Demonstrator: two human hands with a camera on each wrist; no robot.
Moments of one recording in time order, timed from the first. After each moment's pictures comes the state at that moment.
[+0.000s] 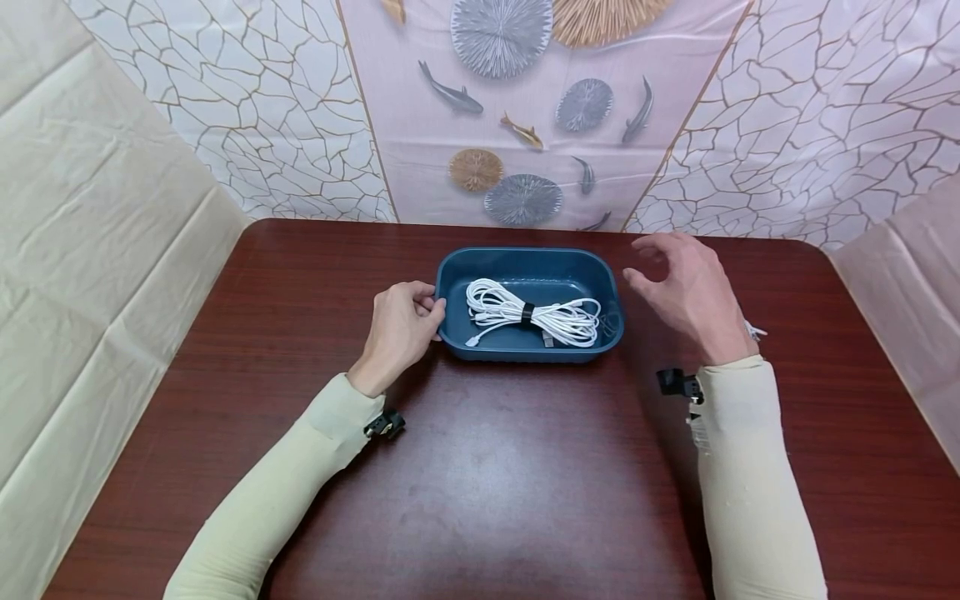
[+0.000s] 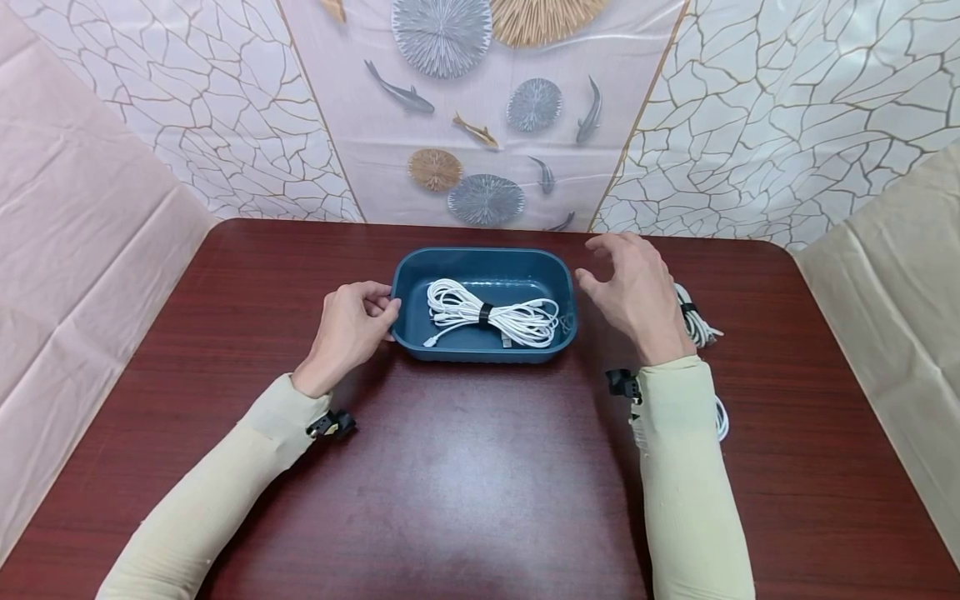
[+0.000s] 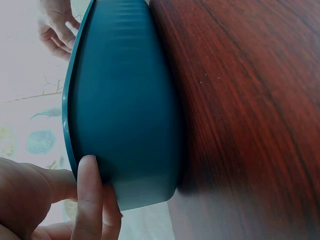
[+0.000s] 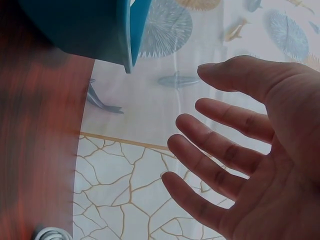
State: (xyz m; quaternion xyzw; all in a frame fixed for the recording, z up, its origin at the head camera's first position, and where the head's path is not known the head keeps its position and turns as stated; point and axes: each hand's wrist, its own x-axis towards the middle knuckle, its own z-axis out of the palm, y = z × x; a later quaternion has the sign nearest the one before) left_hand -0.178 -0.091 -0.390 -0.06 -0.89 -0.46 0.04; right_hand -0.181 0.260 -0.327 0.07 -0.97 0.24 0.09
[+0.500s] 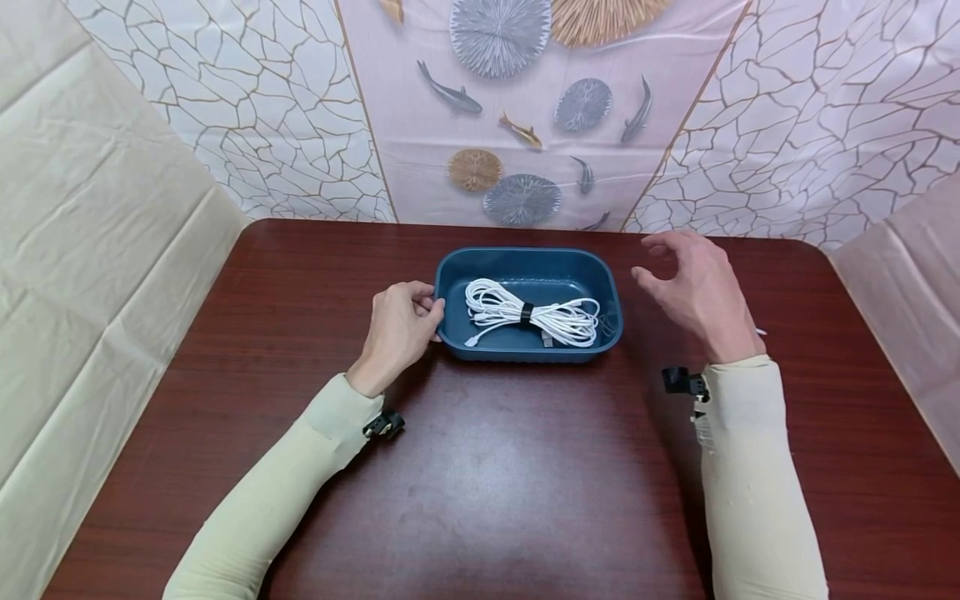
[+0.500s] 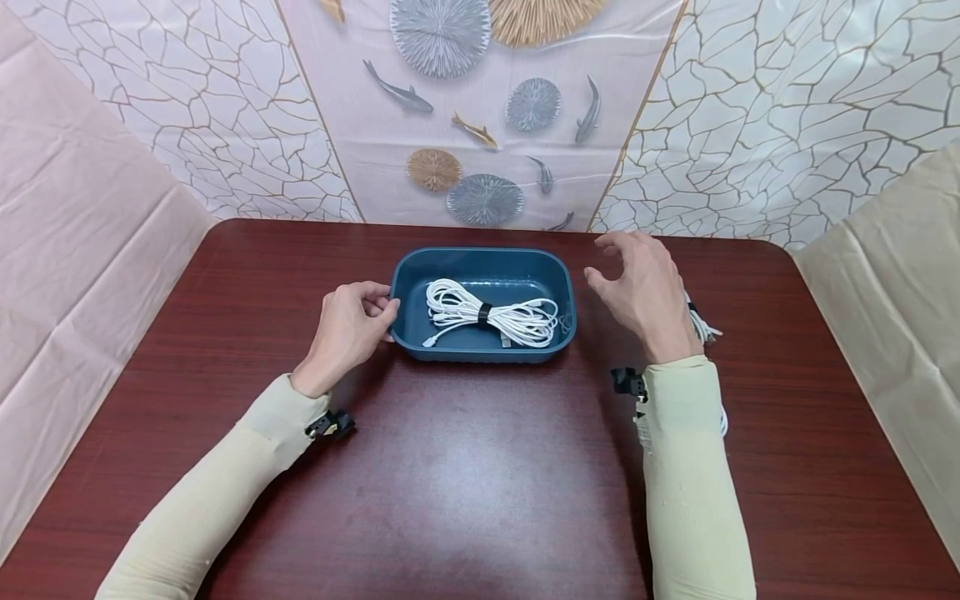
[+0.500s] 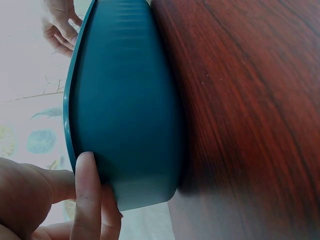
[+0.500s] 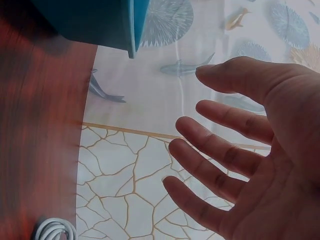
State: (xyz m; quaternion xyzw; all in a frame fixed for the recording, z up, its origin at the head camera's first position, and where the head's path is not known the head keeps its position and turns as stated) left_hand -0.179 -0.091 -0.389 -0.06 -0.89 -0.46 0.05; right_hand -0.180 0.269 -0.326 0.04 -0.97 0.23 0.08
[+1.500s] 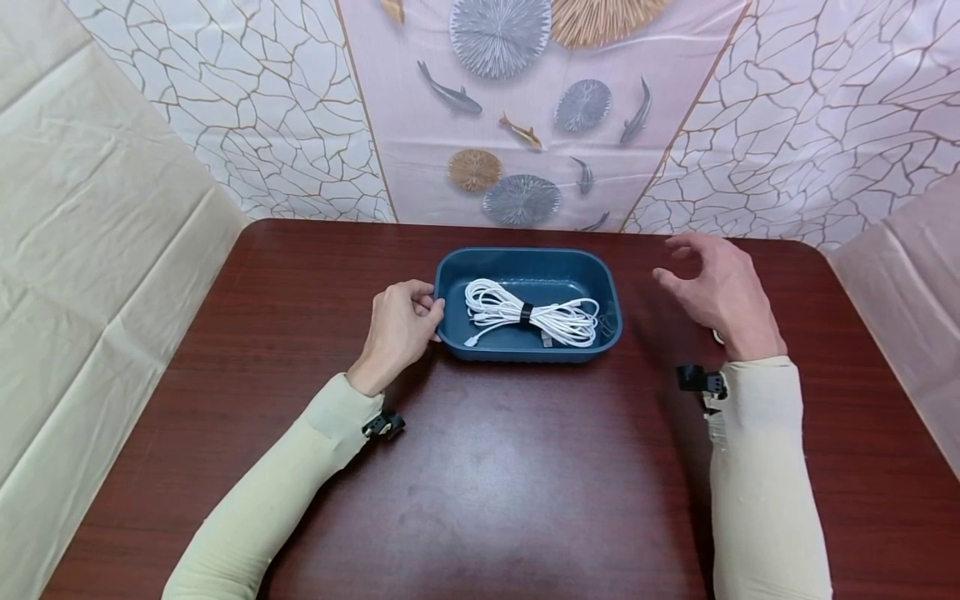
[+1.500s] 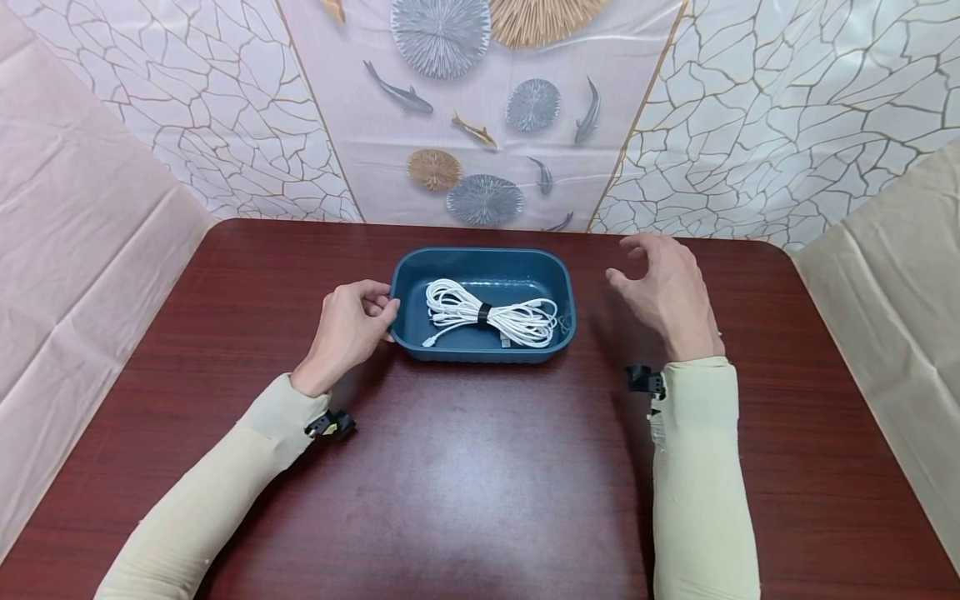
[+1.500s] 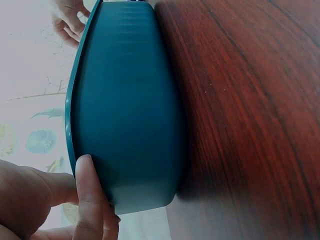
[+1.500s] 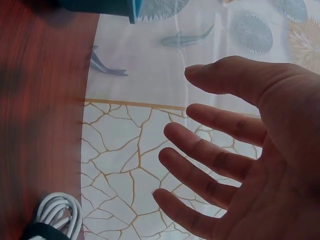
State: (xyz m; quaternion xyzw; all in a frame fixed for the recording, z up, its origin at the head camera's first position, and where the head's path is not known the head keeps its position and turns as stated) left_hand -0.179 -0.091 -0.390 -0.05 -0.88 -0.46 0.04; right_hand -0.181 0.293 -0.326 -0.01 -0.97 0.24 0.04
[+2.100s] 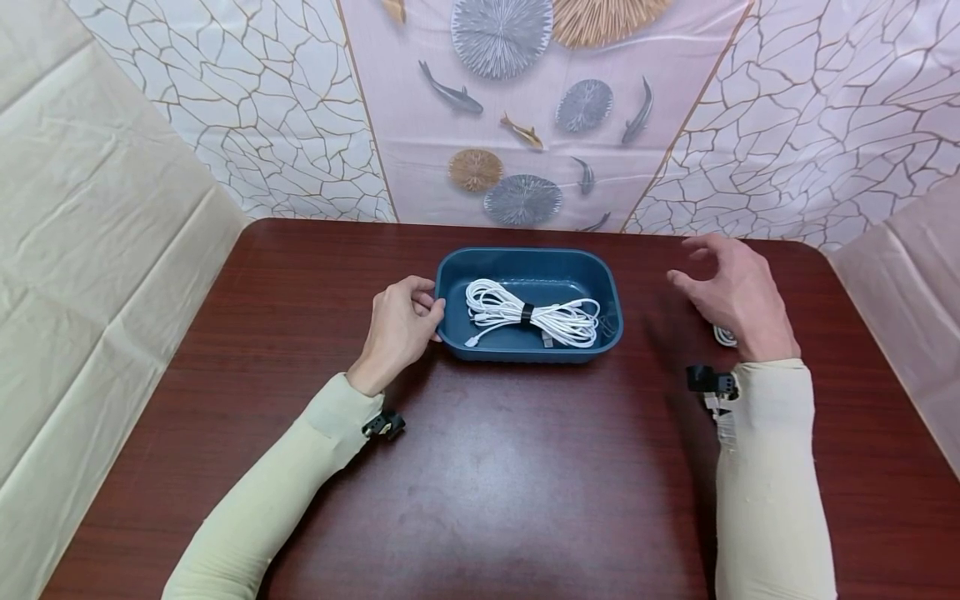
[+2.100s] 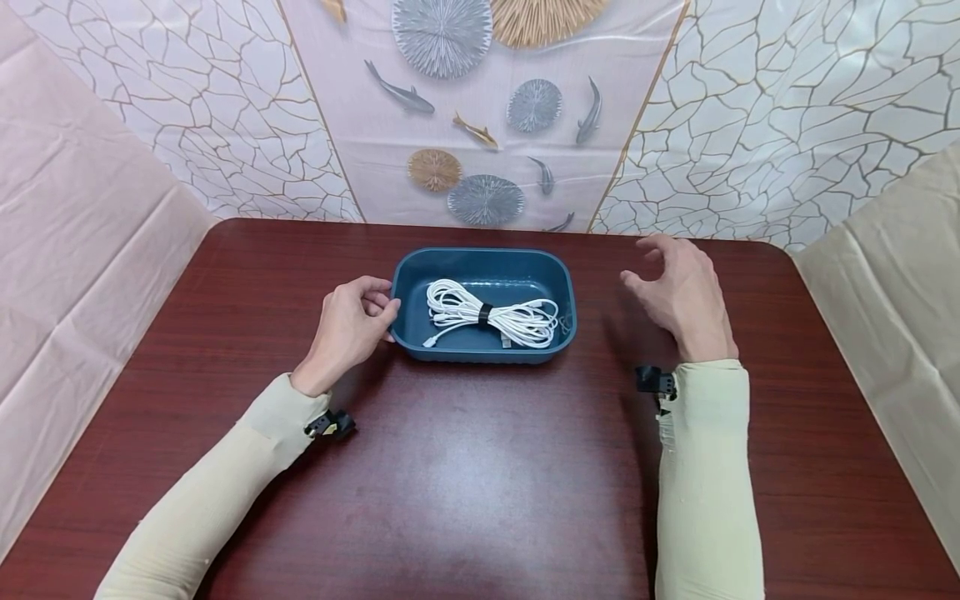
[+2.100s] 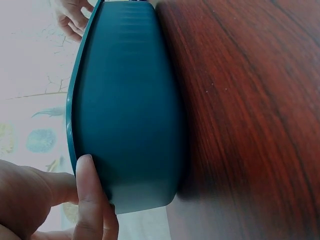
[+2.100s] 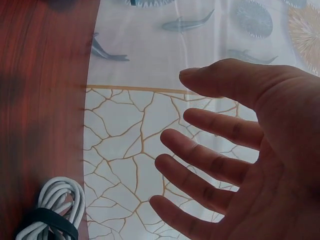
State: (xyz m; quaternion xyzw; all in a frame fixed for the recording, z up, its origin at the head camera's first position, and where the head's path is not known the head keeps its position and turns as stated) left_hand -0.179 -0.092 -0.390 -0.05 -0.88 -0.47 0.05; right_hand -0.180 0.308 -0.328 -0.02 -0.97 0.24 0.05
